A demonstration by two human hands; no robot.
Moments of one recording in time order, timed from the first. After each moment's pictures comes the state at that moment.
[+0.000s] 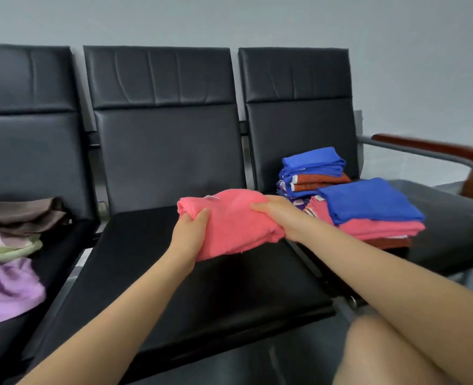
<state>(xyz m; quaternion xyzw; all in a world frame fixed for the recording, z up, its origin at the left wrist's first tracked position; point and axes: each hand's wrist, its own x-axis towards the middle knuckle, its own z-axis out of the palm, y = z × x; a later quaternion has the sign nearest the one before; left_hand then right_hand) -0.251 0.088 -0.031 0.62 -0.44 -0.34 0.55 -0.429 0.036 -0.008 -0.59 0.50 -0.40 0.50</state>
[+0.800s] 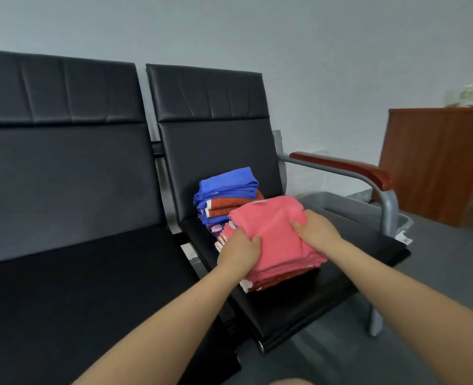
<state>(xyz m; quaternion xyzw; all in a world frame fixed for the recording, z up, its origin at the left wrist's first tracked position) -0.506 -0.015 -0.043 0.61 -0.68 -0.26 0.29 -0.694 -0.037 -0.038 -0.63 0.73 -0.26 0.06</state>
